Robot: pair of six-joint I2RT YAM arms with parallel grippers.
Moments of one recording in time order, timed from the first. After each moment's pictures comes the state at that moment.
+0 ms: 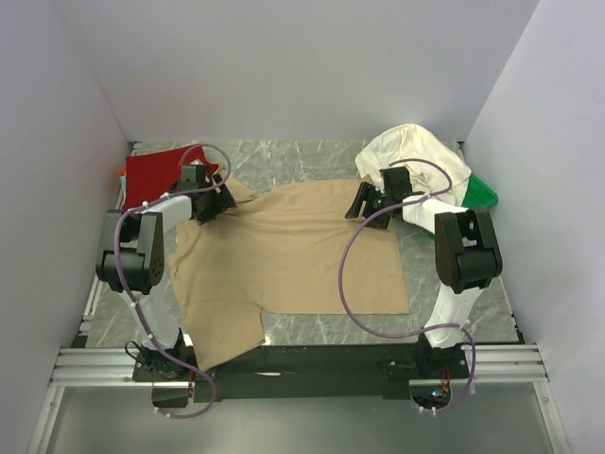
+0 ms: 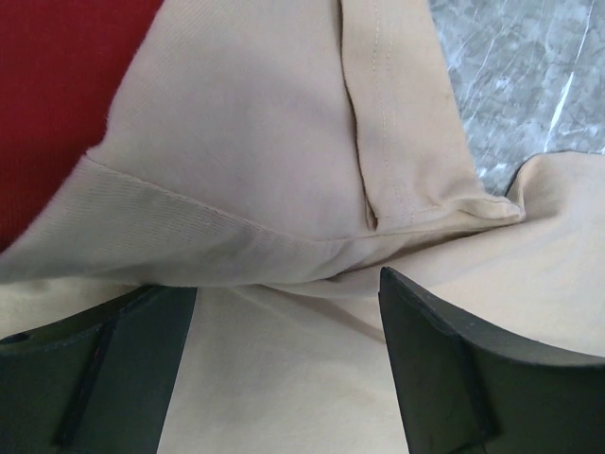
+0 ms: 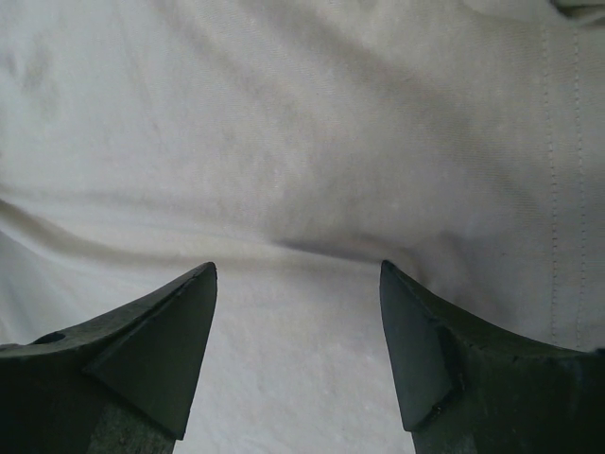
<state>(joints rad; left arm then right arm) -0.09 1.85 1.12 -0.12 0.06 -0.61 0.16 1.86 1.11 -0.18 -0.30 0.52</state>
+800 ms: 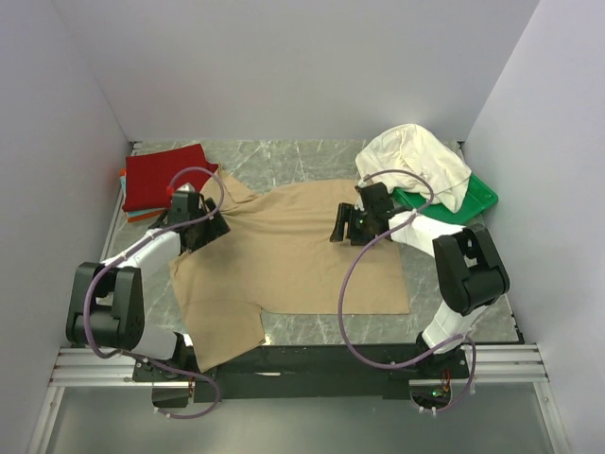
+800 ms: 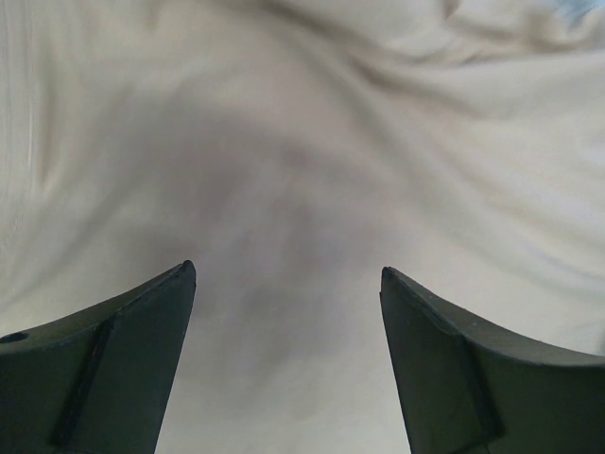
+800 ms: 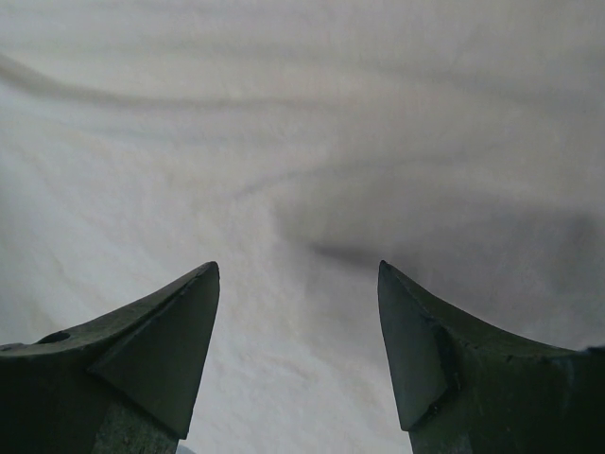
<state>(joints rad) -0.13 1.44 0.79 -0.19 -0.02 -0.63 0.36 1.70 0.97 -0.22 -0.23 0.47</state>
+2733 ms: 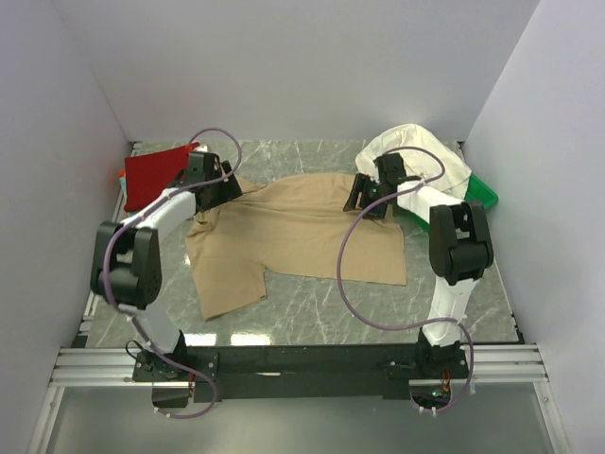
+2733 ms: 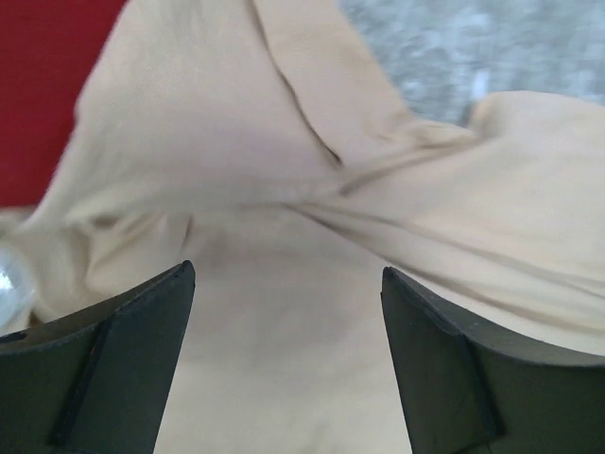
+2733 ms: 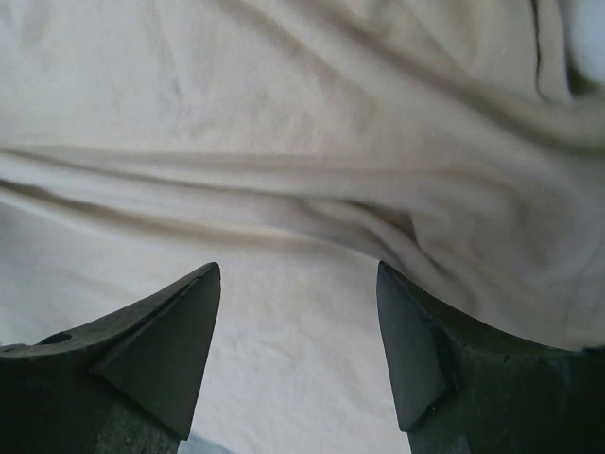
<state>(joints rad) -0.17 1.79 1.22 -0.24 -0.04 -0.54 0.18 1.96 1.33 -0.35 -0.27 0.46</state>
